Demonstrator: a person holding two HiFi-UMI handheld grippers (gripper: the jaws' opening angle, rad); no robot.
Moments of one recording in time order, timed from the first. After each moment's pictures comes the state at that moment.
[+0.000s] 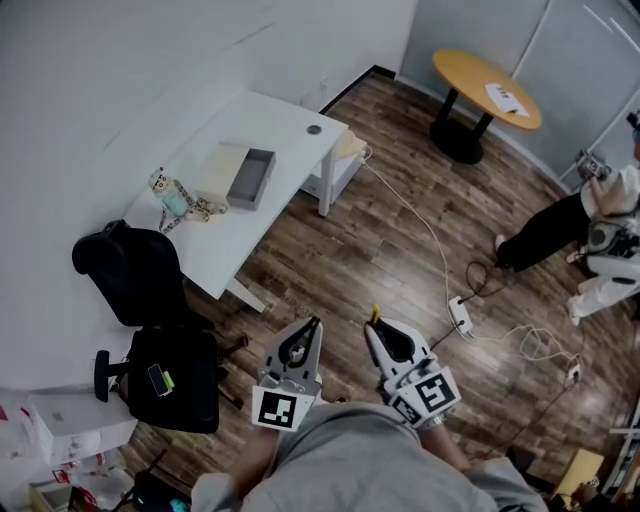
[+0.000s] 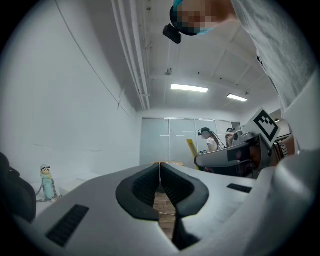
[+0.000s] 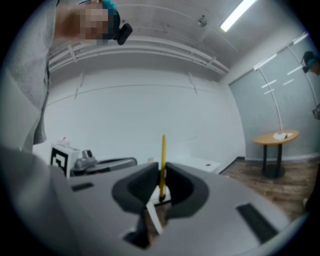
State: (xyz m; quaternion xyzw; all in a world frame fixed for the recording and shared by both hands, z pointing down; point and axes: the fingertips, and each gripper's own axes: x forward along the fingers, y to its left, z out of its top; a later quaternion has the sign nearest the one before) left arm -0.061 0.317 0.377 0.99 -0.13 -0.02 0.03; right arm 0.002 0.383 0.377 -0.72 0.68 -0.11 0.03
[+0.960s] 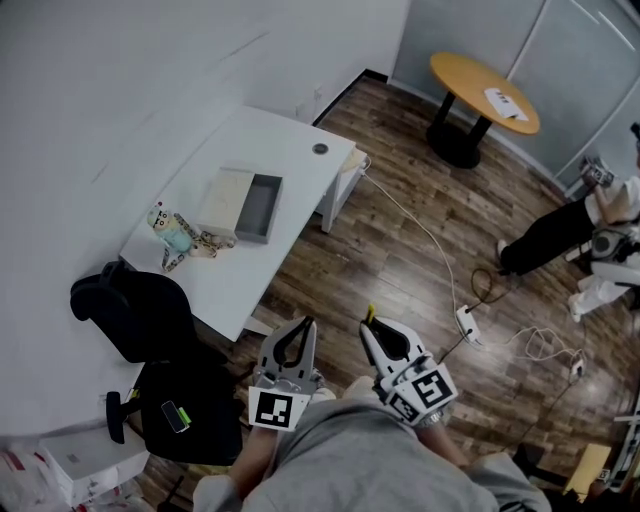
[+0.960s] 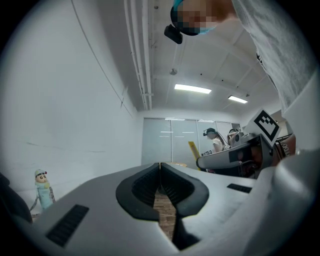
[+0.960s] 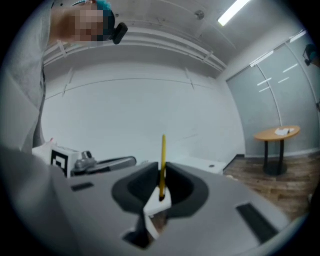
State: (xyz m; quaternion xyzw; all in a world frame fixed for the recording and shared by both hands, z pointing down) left arm -0.042 0.175 0.384 0.99 -0.12 -0.02 0.03; right arm 0.020 0.247 0.388 -0.74 0.66 -0.12 0.03
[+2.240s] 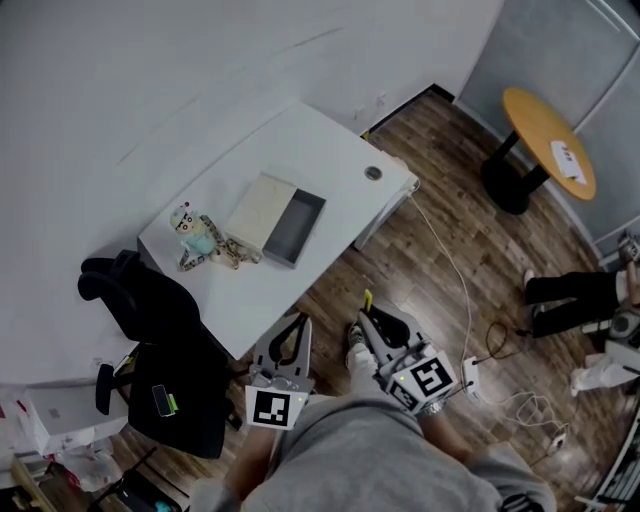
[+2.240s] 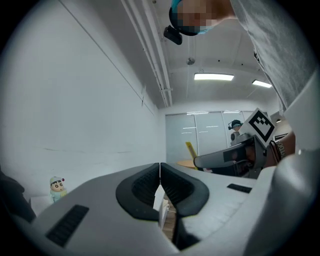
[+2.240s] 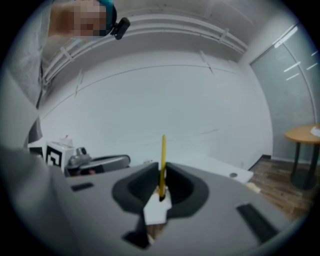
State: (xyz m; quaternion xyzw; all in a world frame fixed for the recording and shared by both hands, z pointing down) left arm 0.014 0.048 0.392 0.96 -0.26 0.00 0.03; right arm 0.105 0.091 0.397 -0.64 0.76 -0.13 0.00
